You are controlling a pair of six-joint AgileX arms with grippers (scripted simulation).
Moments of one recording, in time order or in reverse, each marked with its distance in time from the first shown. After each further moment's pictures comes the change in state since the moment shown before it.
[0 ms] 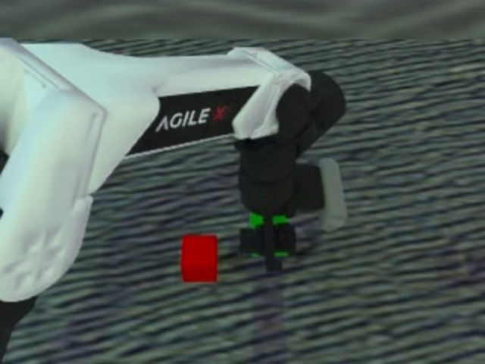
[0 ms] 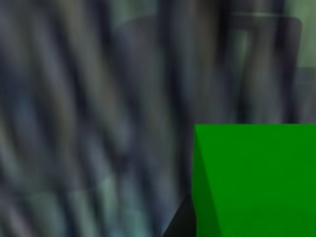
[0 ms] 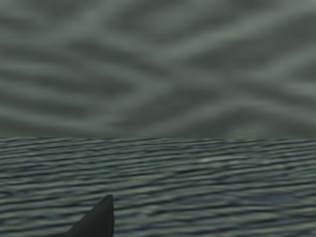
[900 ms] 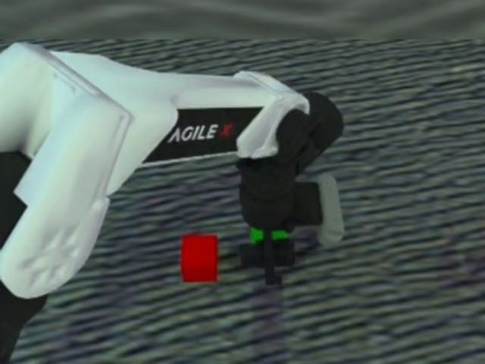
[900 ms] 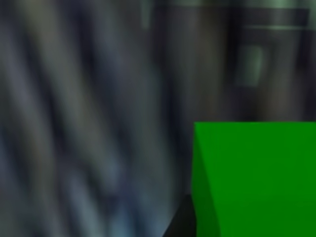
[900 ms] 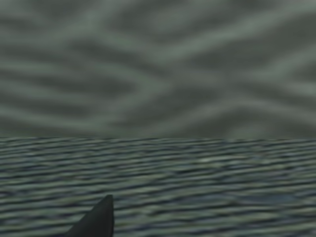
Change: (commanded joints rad) left arm -0.007 0.033 -0.052 0.087 -0.001 0.002; right arm 0.000 0.000 0.000 0.000 0.000 0.000
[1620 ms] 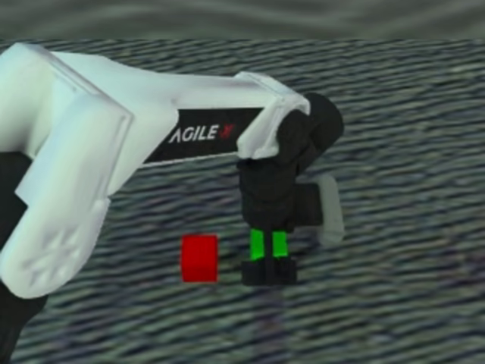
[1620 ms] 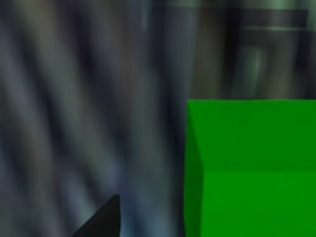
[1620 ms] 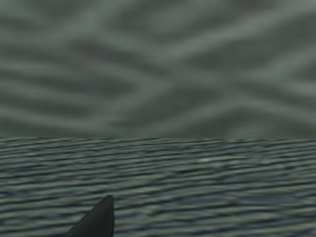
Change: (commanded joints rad) left arm 0.000 0.000 0.000 0.000 0.000 0.000; right arm 0.000 0.000 0.000 0.000 0.000 0.000
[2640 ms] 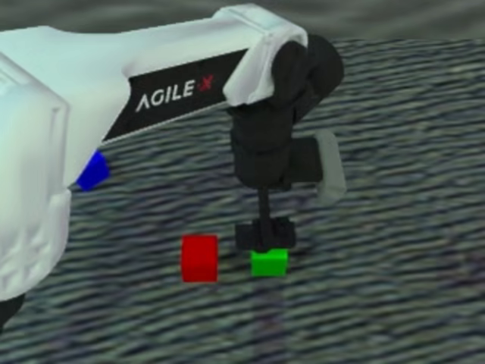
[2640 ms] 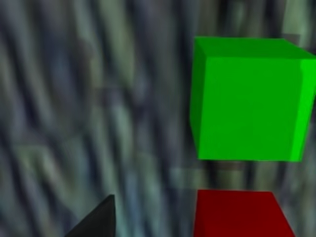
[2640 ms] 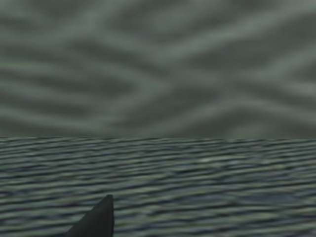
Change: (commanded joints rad) left arm 0.031 -0.068 0.165 -0.236 -0.001 -0.002; right arm 0.000 0.000 0.000 0.000 0.000 0.000
